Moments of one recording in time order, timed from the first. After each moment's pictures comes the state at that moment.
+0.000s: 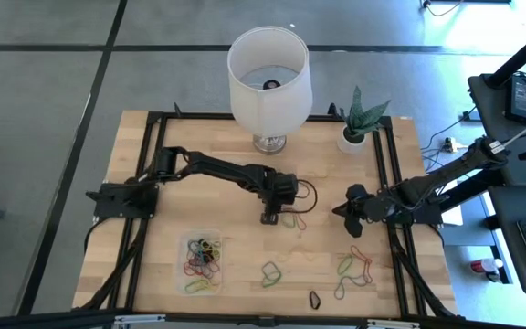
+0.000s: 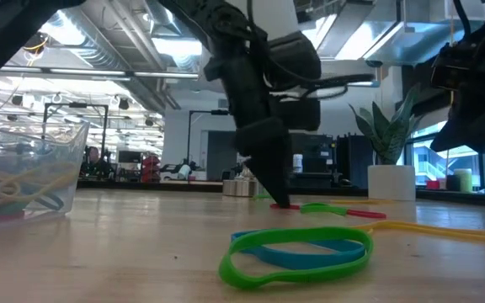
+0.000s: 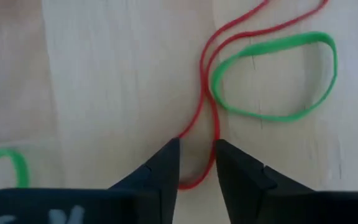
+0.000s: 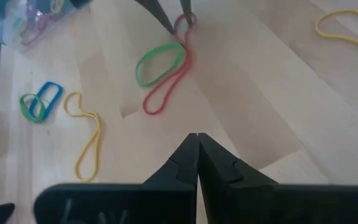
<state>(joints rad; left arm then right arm) 0.03 2.20 1.60 -0.57 0.06 0.14 0.45 0.72 0.27 -0.29 0.38 0.86</state>
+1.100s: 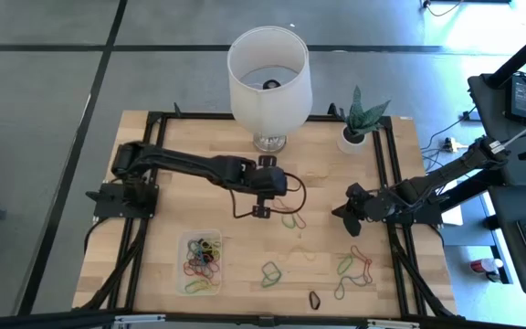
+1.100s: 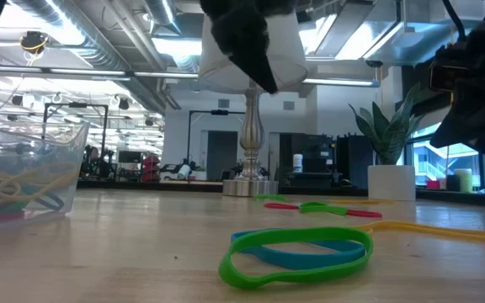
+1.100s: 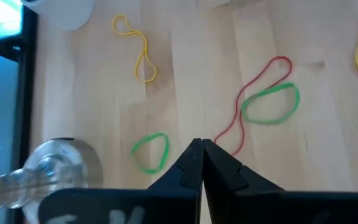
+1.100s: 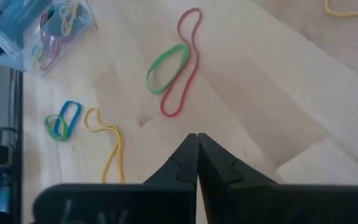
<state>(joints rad) -0.06 1.85 1.59 -0.72 -0.26 0.17 0.45 0.72 0.27 -0.26 0.36 0.99</state>
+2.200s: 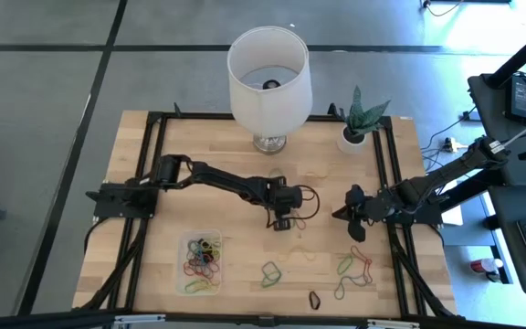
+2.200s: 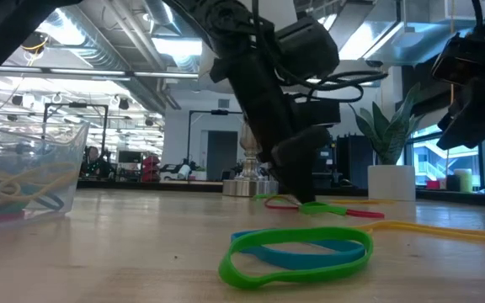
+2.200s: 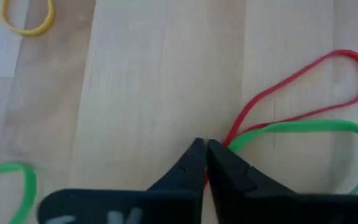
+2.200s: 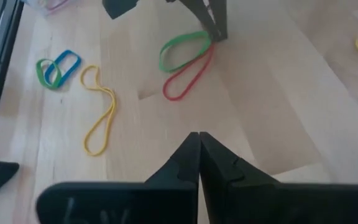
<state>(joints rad) -0.06 2.28 1.60 -0.45 -0.11 -0.12 0.46 0.72 0.27 -0.27 0.31 0.68</state>
